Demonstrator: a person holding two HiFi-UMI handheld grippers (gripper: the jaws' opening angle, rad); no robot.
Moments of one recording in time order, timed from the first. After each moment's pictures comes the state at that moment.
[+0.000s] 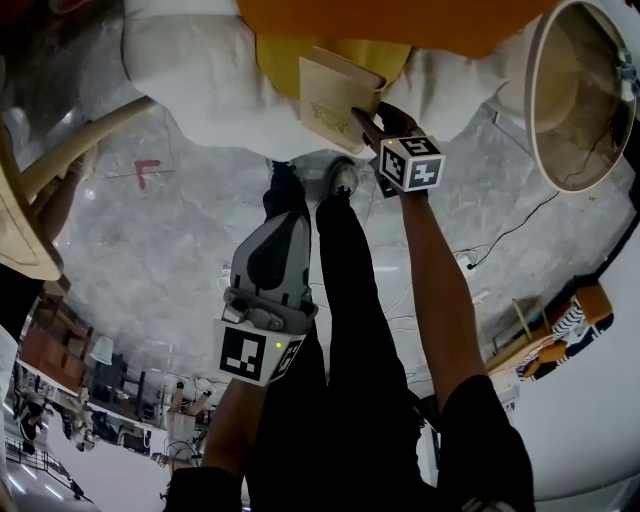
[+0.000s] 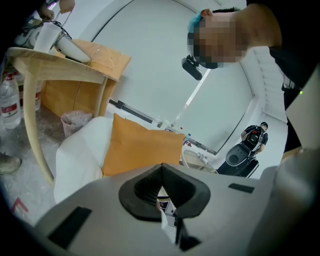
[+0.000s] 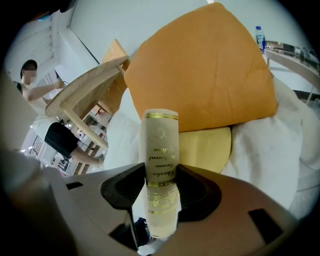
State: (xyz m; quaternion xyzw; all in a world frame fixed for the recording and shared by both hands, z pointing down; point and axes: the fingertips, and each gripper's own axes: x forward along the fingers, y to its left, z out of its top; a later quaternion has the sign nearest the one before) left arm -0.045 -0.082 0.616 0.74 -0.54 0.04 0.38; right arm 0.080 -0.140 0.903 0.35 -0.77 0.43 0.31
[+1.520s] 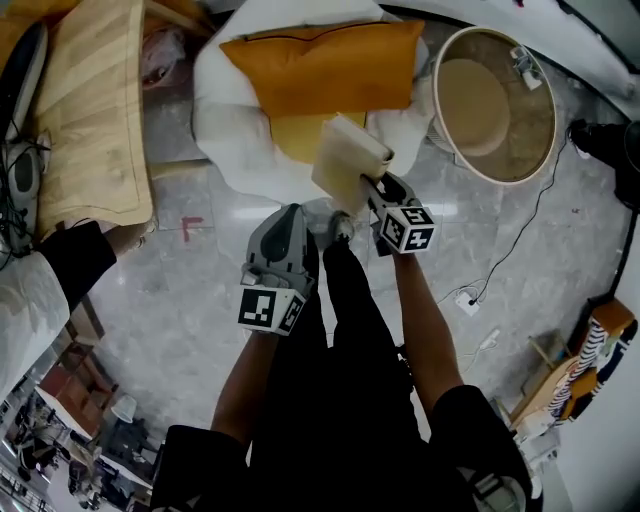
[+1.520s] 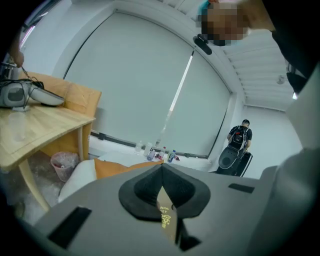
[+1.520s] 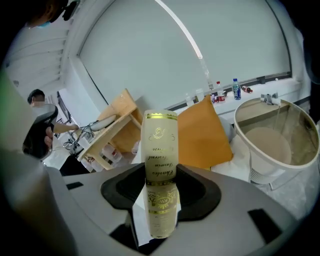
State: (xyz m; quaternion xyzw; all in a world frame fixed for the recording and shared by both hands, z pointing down) left arm -0.021 -0.079 0.397 0.80 -0.54 0.03 0.26; right arm 0.134 -0.115 0.595 0.45 -0.78 0.39 0.18
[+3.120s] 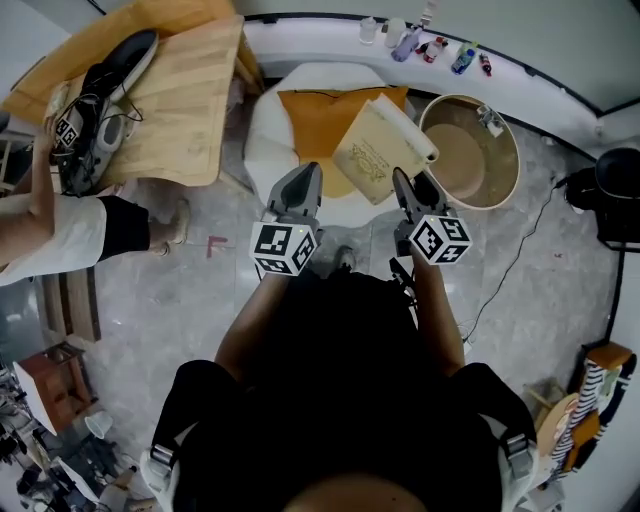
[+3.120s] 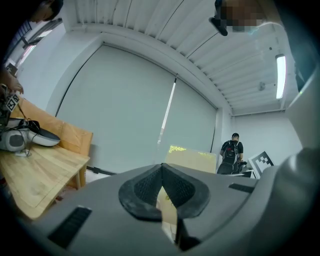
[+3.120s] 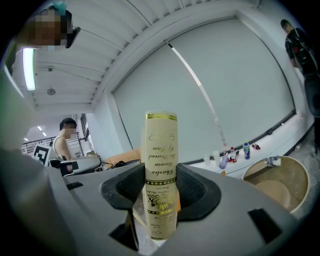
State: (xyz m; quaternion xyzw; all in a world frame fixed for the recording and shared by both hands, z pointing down) left arm -0.032 -0.007 0.169 0.83 -0.54 -0.04 0.14; right arm 0.150 -0.040 0.210 0.47 -0.85 0.22 0.00
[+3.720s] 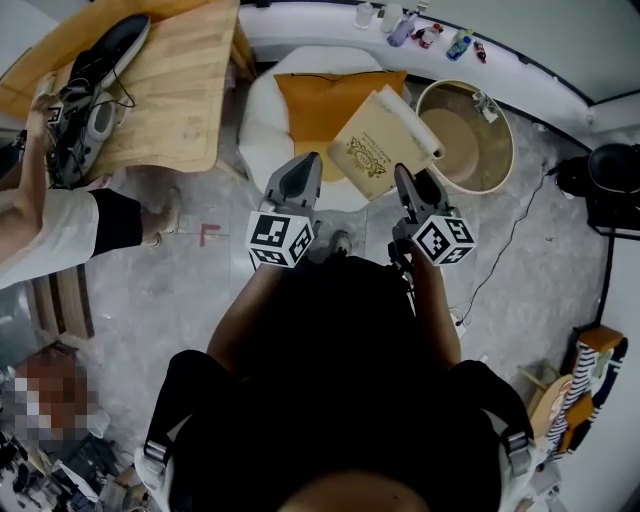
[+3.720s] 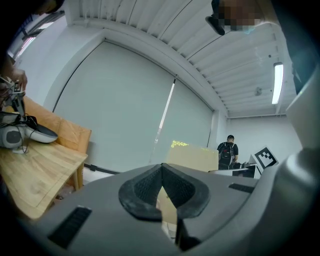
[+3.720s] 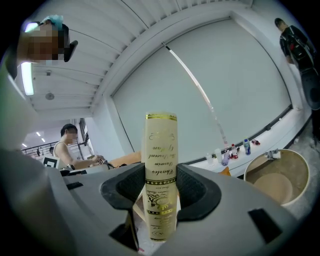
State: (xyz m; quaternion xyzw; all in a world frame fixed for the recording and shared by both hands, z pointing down) left arm -0.062 0.010 0.174 0.84 -0.52 -0.05 0.15; right arm 0.119 -0.006 0.194 0.48 -0.84 0.24 -0.02
